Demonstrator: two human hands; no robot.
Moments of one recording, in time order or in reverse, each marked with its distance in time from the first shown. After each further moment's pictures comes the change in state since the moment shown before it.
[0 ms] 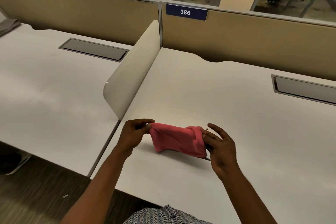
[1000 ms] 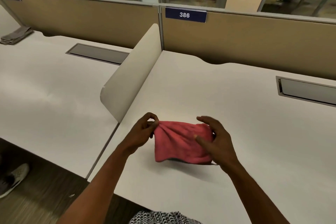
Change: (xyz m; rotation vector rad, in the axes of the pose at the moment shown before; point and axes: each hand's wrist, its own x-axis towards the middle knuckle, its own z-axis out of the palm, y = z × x) left_hand 0.012 0.027 0.035 0.074 -0.220 0.025; right_hand 0.025 -0.030 -0.018 -0.710 -0.288 -0.430
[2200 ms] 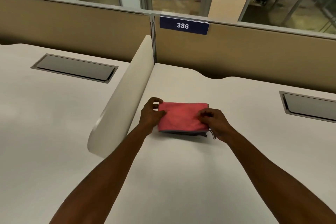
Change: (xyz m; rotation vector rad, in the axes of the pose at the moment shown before) left_hand 0.222 0.026 -0.044 -0.022 0.218 -0.125; right_hand 0.235 0.033 0.031 0.101 -0.044 0.395
